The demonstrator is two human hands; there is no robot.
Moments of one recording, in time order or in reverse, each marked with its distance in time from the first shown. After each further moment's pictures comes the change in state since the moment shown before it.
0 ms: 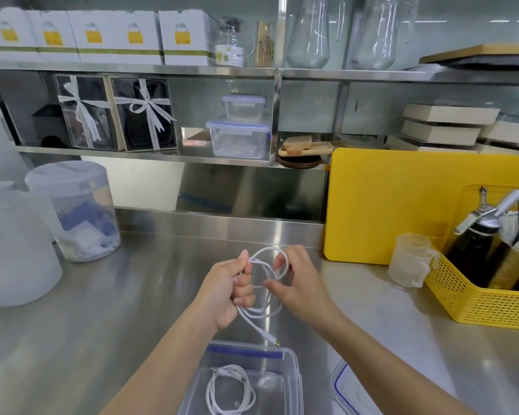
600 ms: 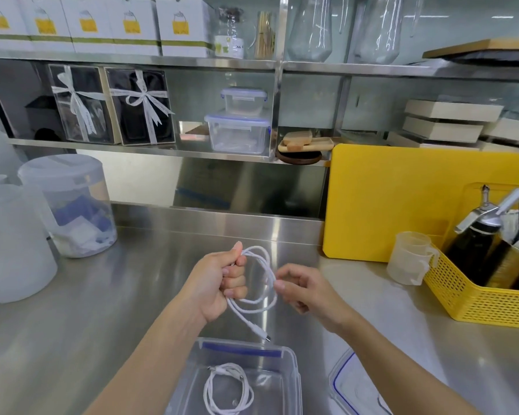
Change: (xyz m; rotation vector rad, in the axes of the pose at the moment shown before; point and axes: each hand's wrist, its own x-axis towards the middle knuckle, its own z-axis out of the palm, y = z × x) left_hand 0.001 0.017 -0.009 -0.064 -0.055 -0.048; right_hand -0.003 0.028 -0.014 0.490 -0.340 0.041
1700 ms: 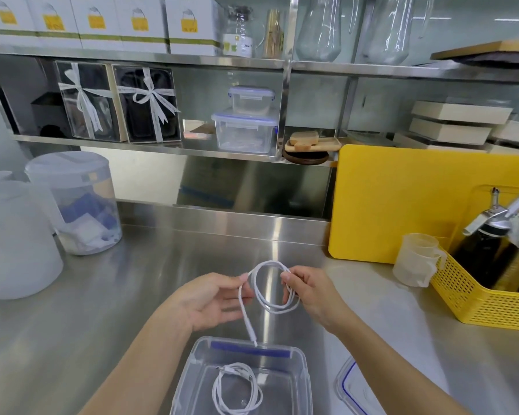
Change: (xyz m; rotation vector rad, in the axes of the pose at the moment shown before) left_hand -0.001 -0.006 -0.042 0.276 0.053 -0.299; right_hand 0.016 0.018 0.016 -0.321 0.259 0.128
